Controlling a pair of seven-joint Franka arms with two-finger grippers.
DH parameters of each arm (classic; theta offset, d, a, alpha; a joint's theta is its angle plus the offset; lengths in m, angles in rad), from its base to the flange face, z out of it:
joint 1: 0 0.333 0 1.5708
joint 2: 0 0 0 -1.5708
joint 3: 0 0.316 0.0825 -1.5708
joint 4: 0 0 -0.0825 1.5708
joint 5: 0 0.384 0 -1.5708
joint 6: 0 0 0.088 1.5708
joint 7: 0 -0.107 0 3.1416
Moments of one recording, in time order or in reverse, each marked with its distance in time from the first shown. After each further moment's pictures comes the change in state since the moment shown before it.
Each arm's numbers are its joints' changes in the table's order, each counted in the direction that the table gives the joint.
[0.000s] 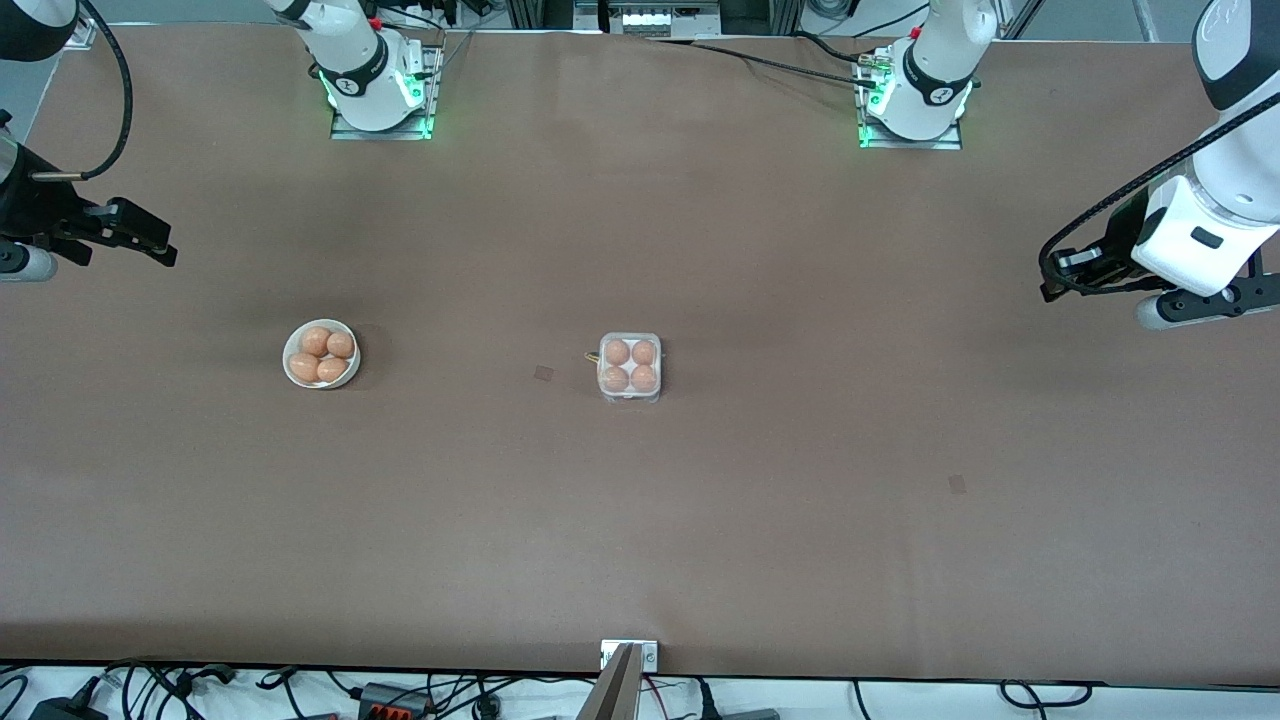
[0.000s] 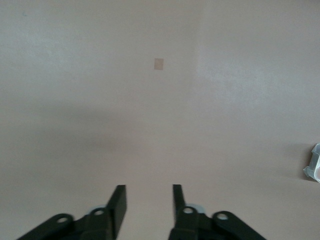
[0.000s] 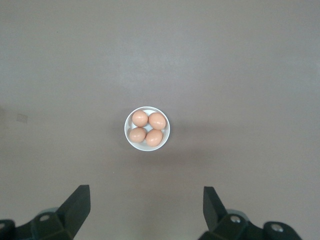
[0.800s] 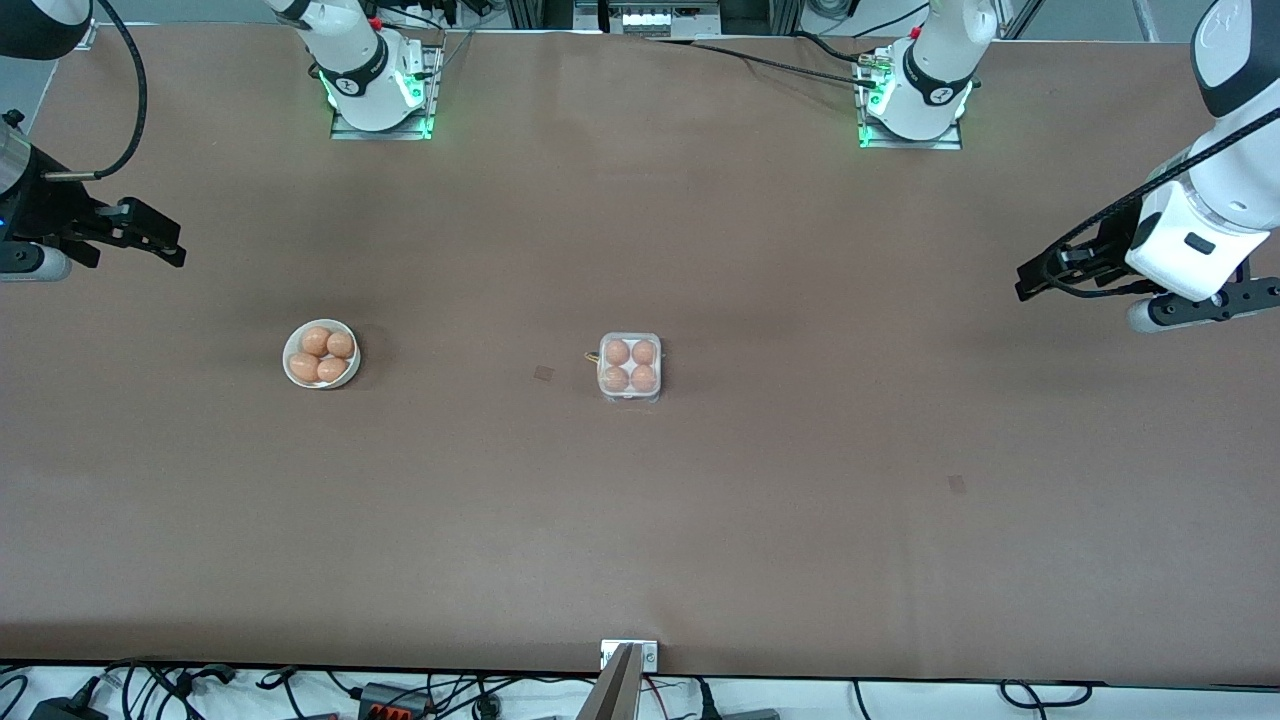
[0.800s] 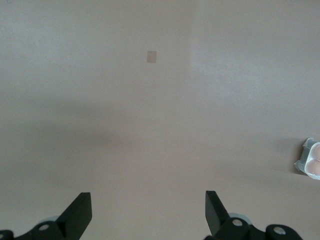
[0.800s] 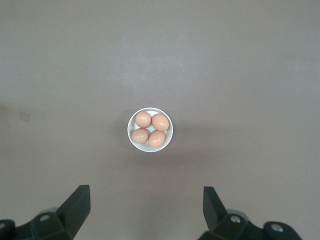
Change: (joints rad) left arm 0.011 -0.008 -0.006 0.000 -0.037 0.008 0.000; right arm 0.008 0.000 0.009 0.000 -0.001 0.001 -0.002
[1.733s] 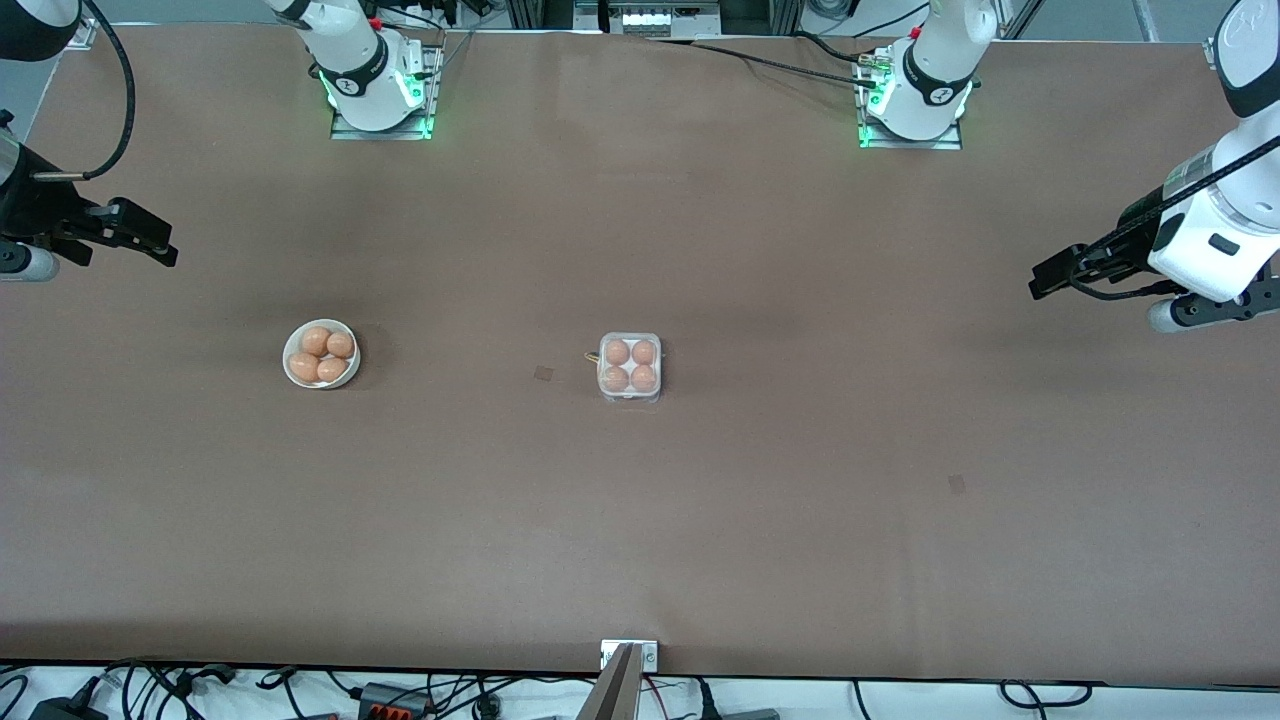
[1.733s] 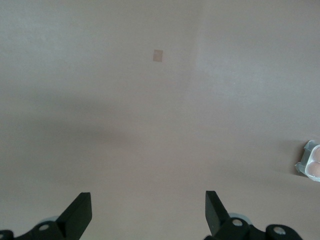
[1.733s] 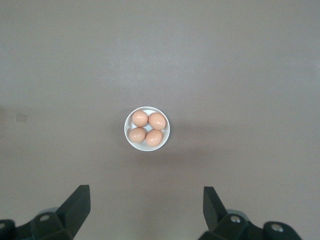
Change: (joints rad) left arm 0.024 -0.001 0.001 -0.020 -0.006 0.024 0.000; right arm -0.003 0.000 -0.010 0.000 0.000 0.004 0.000
